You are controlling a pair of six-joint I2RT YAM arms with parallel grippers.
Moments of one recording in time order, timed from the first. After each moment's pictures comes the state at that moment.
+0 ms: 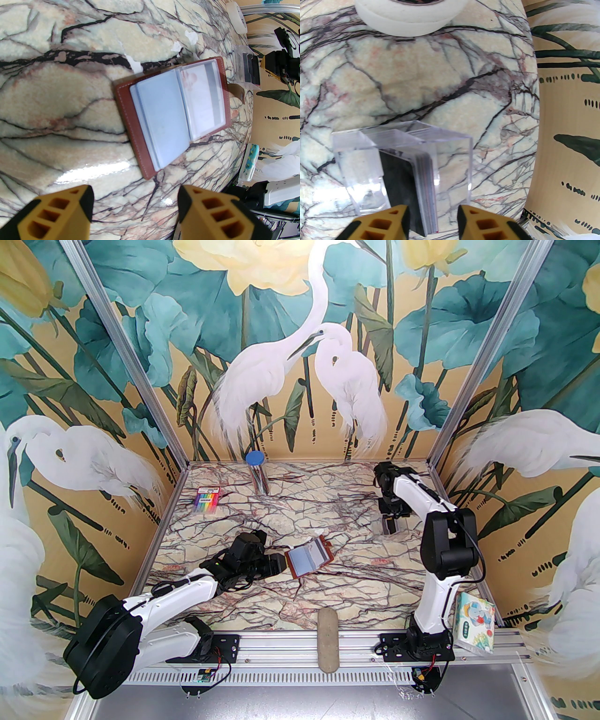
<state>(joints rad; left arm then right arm) -0.59 1.18 0.48 -0.17 0.26 -0.81 0.13 1.95 1.57 -1.11 0.40 0.23</state>
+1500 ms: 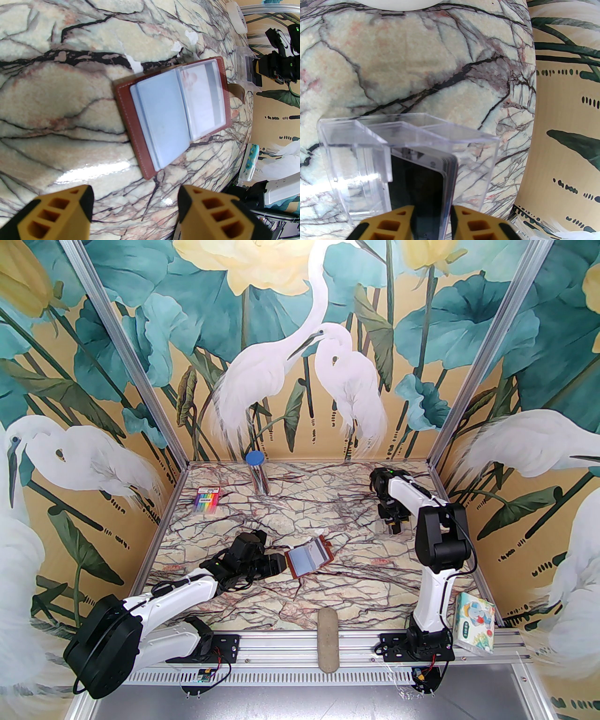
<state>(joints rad) -0.59 1.18 0.48 -0.17 0.26 -0.81 0.14 2.02 1.57 -1.15 0.47 0.23</state>
